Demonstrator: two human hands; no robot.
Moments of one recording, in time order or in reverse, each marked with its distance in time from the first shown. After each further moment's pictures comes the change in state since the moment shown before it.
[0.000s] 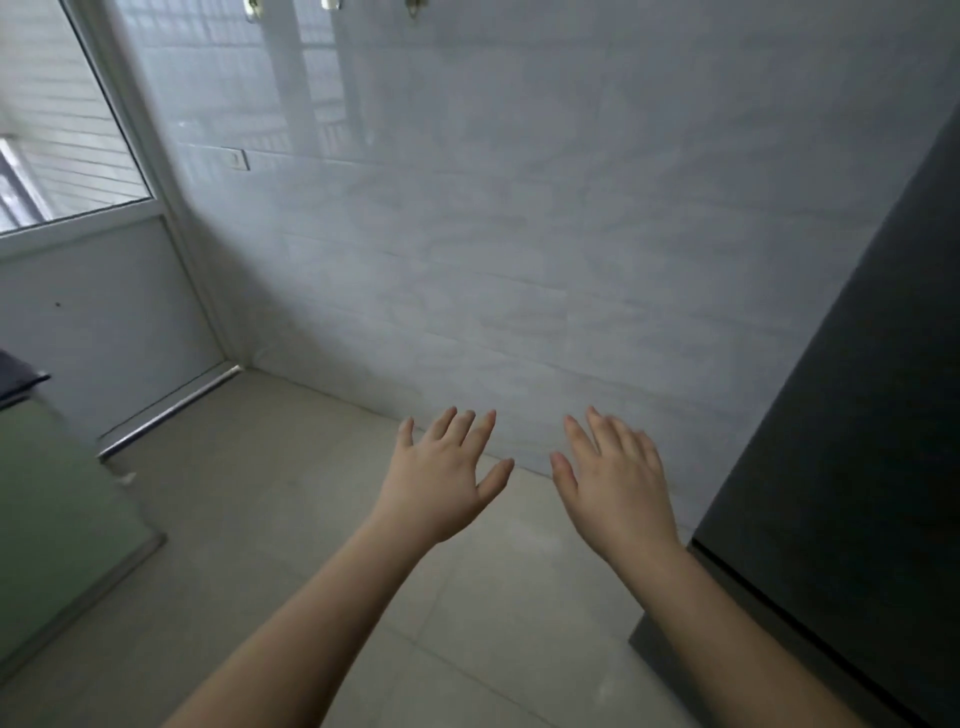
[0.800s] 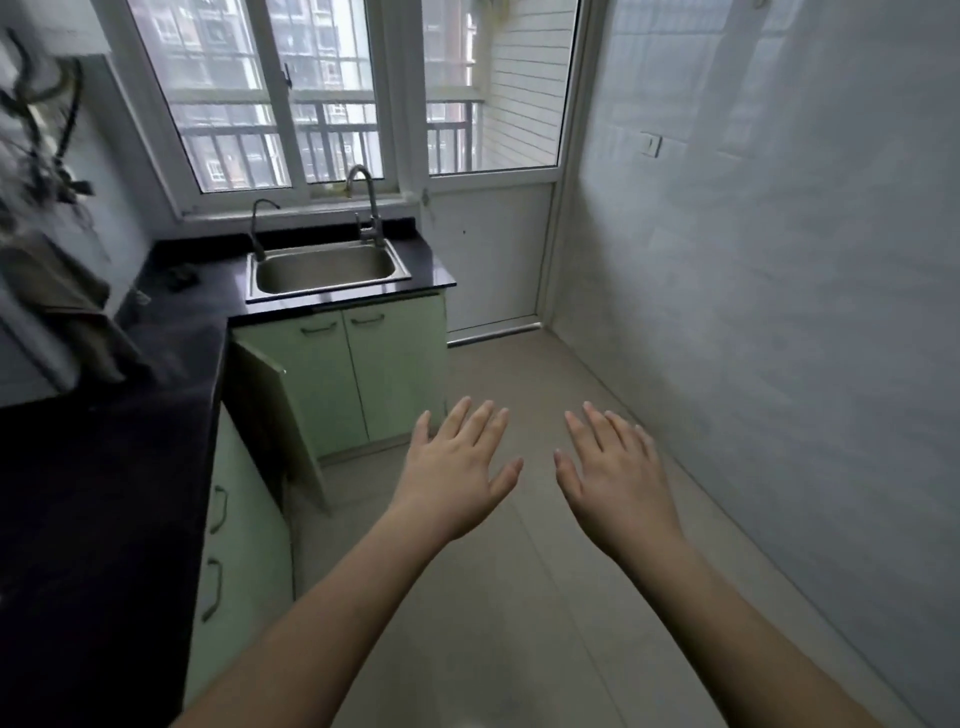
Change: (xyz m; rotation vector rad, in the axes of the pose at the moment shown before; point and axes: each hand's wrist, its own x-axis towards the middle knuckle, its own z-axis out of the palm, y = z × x) left_hand -0.233 -0.279 -0.026 0.091 -0.006 -0.695; right_hand -0.009 -0.373 0.051 0.166 -0.017 -0.746
